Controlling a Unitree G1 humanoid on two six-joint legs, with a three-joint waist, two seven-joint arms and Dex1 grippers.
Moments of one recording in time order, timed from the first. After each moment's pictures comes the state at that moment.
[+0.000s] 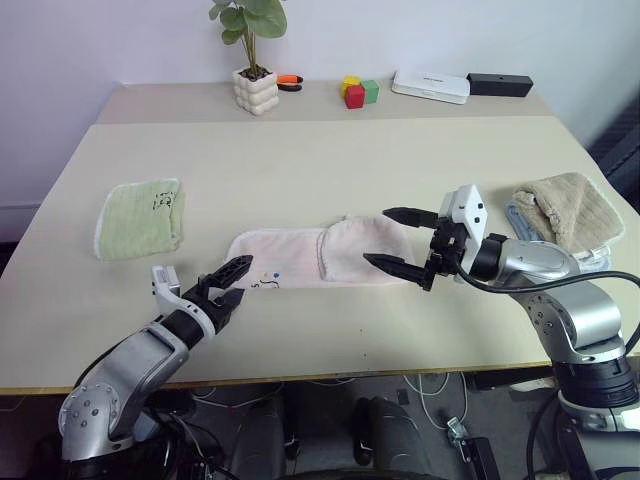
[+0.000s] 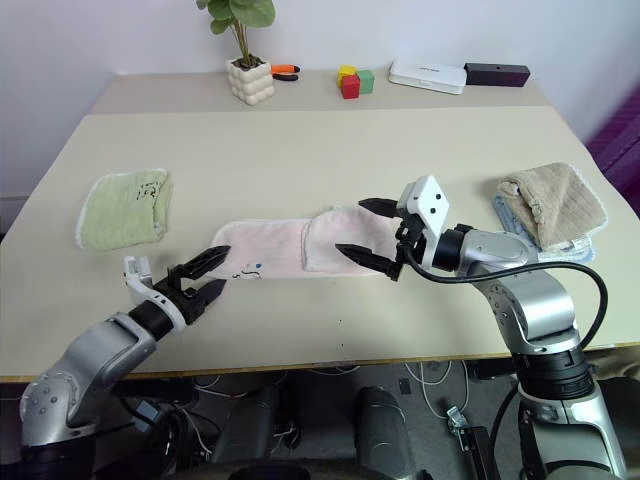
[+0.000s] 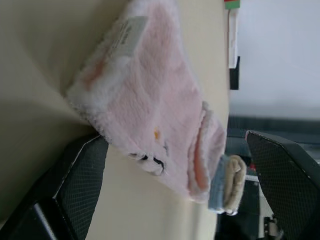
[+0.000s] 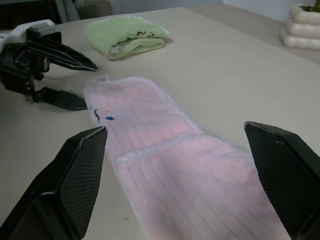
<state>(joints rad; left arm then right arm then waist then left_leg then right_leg) 0.07 0.35 0.27 -0.33 -1.96 0.69 0.48 -0.36 -0.65 -0.02 -0.31 0.50 0.52 0.88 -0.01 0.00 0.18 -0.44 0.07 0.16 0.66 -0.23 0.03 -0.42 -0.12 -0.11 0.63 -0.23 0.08</state>
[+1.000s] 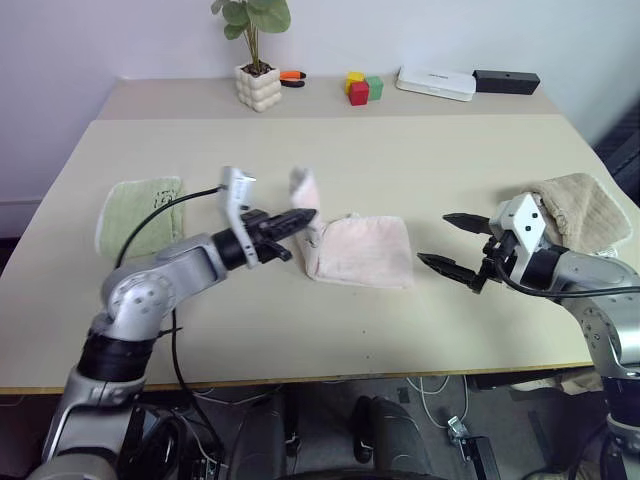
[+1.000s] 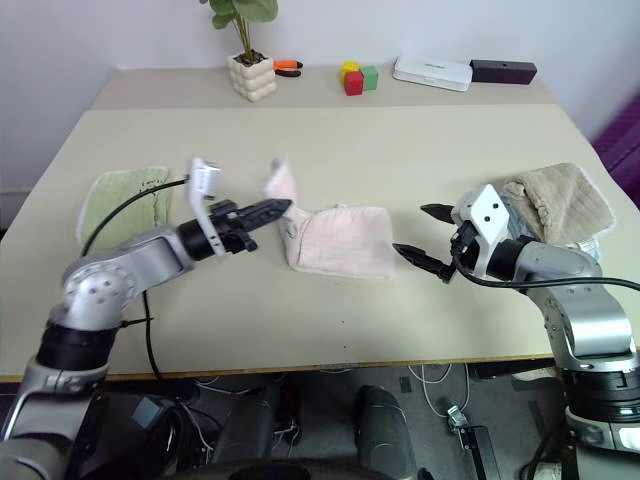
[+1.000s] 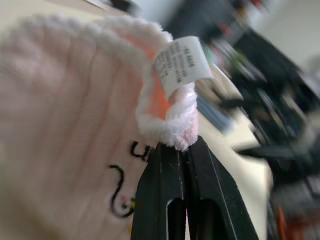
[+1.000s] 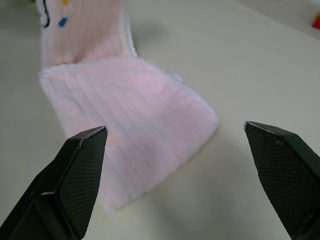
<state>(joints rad) -0.58 0.53 -0.17 -0.13 -1.05 0.76 -0.48 -0.22 -0.78 -0.18 -0.23 0.43 0.45 0.88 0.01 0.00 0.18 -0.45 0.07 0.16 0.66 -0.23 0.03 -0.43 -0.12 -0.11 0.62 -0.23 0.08</state>
